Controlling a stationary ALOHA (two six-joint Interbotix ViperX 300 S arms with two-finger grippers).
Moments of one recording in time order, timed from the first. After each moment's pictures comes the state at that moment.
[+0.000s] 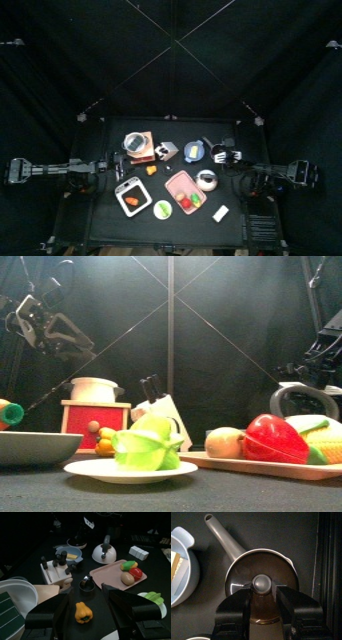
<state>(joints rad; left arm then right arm) 0.21 -0.77 1.25 -0.01 -0.27 0.01 -0.43 -0.42 1.16 -1.00 0.63 1.80</state>
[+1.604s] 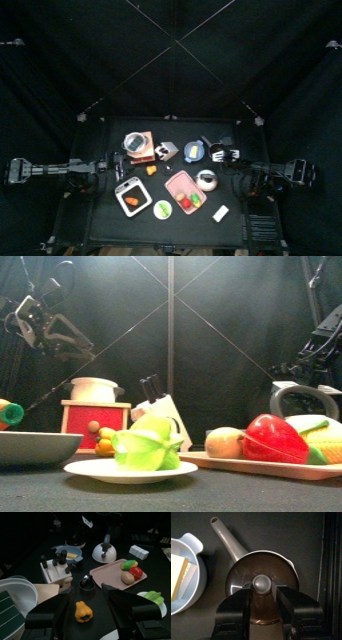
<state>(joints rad) 0.21 -0.77 1.25 -0.01 -0.27 0.01 -0.44 -0.39 1.12 -1.02 0.61 1.80</state>
